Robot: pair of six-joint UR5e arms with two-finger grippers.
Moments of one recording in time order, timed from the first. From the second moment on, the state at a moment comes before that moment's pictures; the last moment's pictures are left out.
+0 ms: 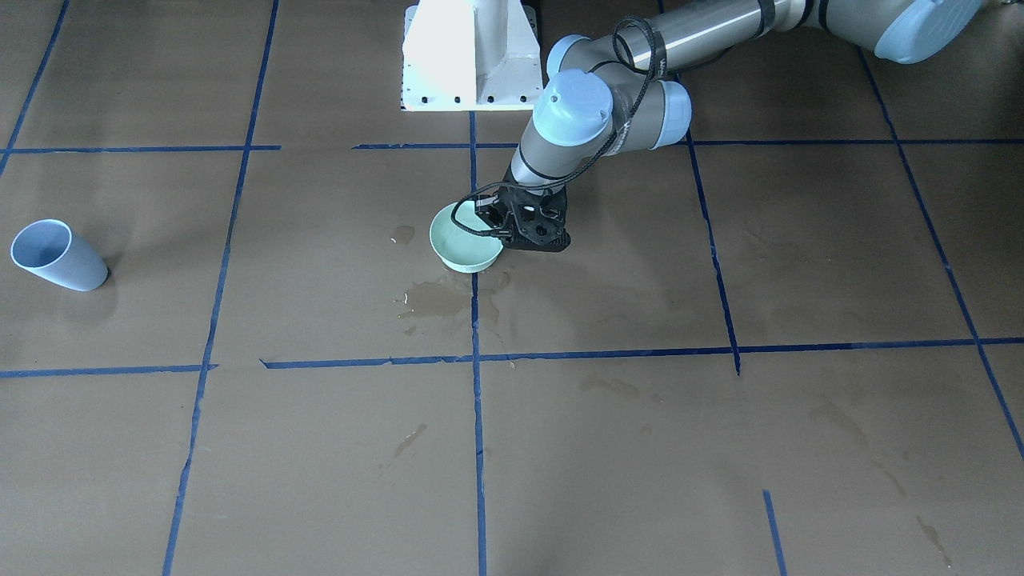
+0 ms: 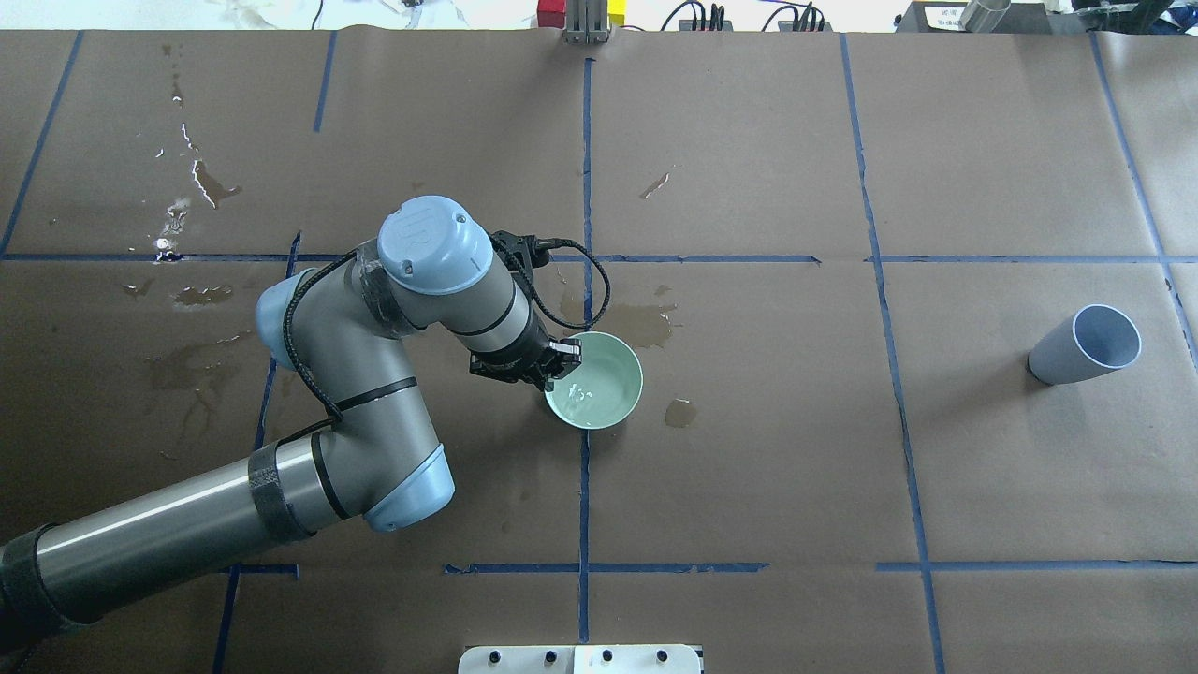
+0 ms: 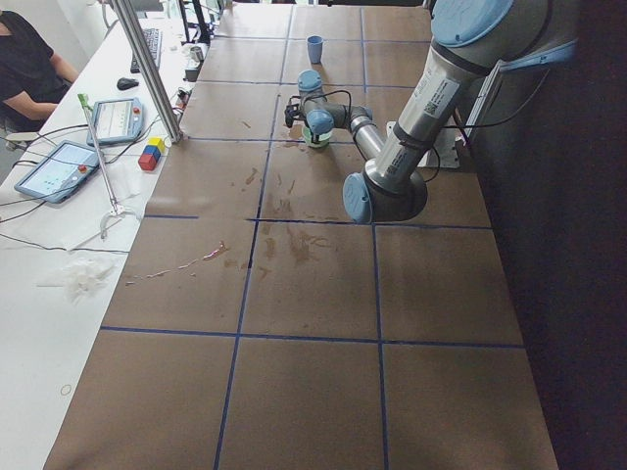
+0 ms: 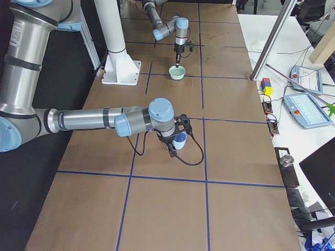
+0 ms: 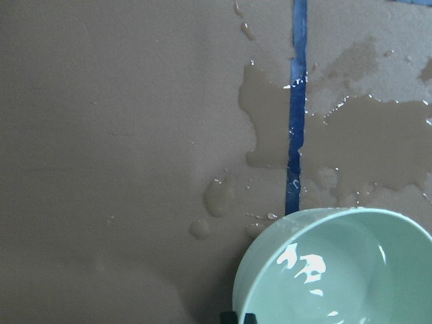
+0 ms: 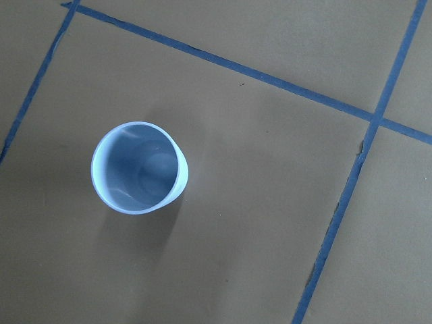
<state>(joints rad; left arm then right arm) -0.53 -2.28 -1.51 -1.87 -2.06 -1.28 1.45 -1.88 1.96 -1.37 2.41 -0.11</state>
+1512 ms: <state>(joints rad) -0.58 -2.12 -1.75 -1.87 -2.06 -1.30 1.24 -1.94 1.96 -0.92 2.37 0.46</state>
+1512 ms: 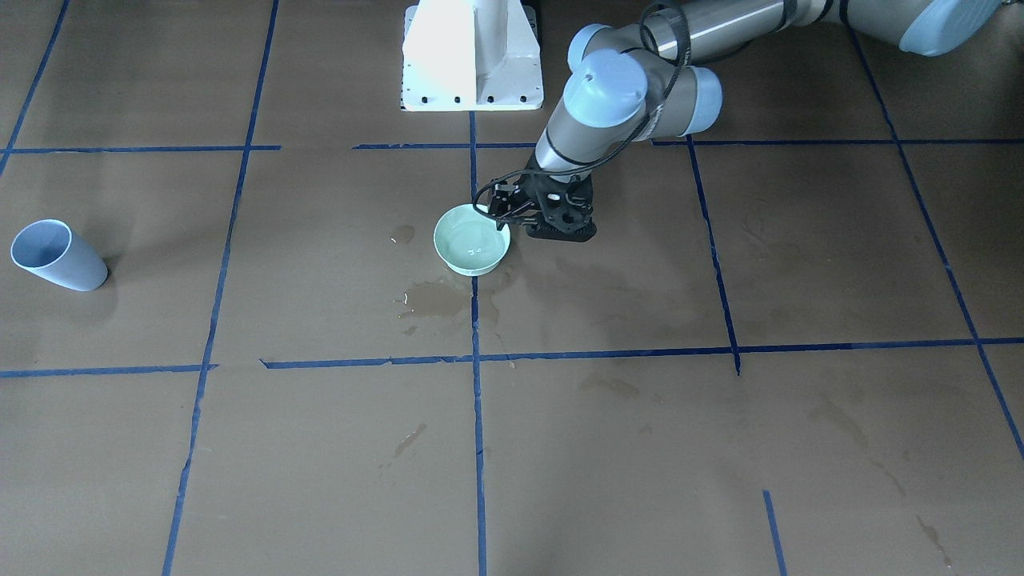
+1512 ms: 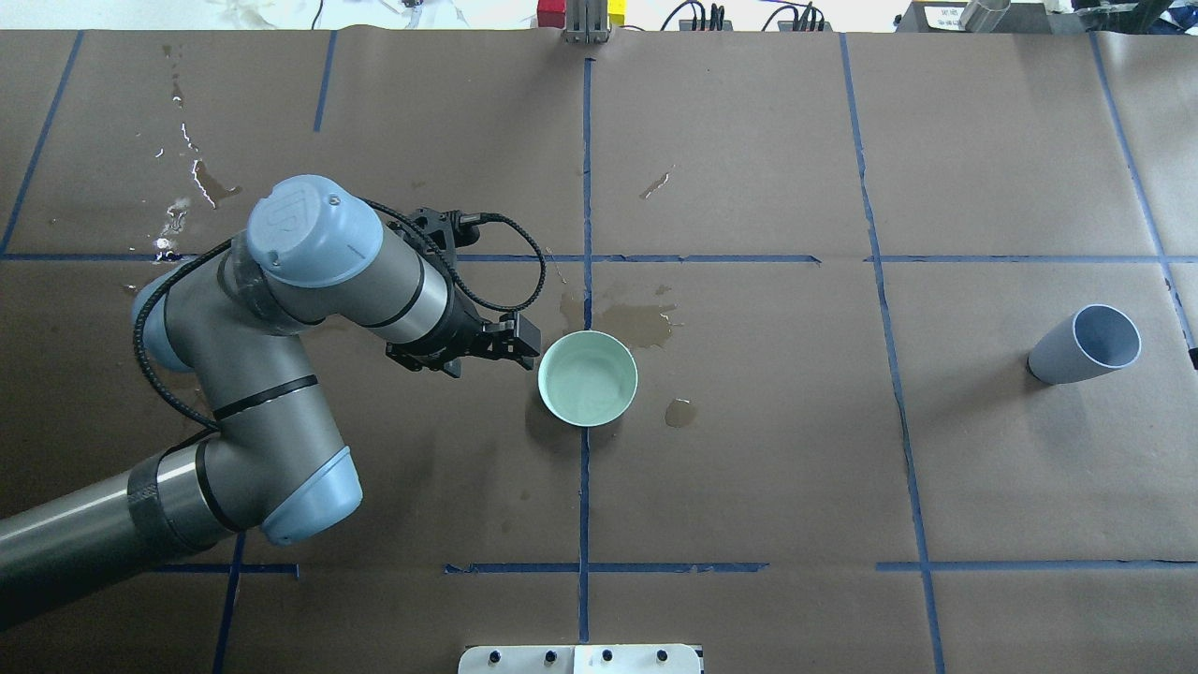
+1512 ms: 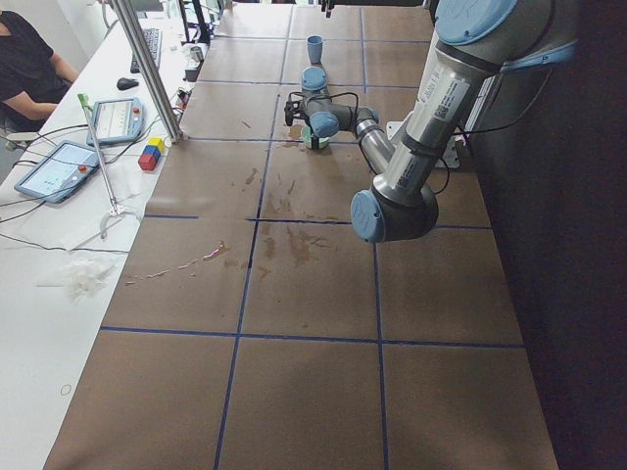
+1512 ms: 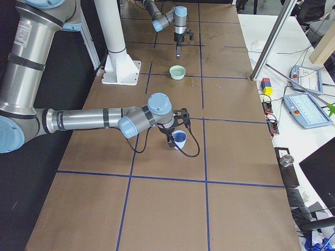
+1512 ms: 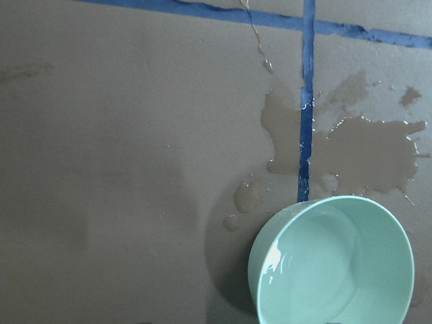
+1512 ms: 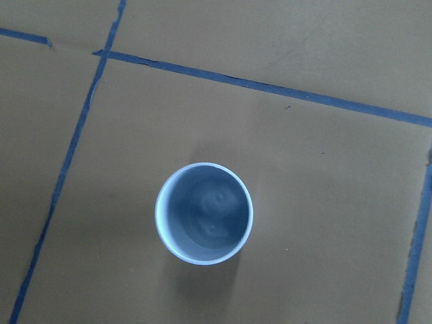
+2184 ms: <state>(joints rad) -0.61 -2.04 -1.82 -1.87 -2.06 -1.31 0.78 -2.05 1.95 -0.51 1.81 0.91</state>
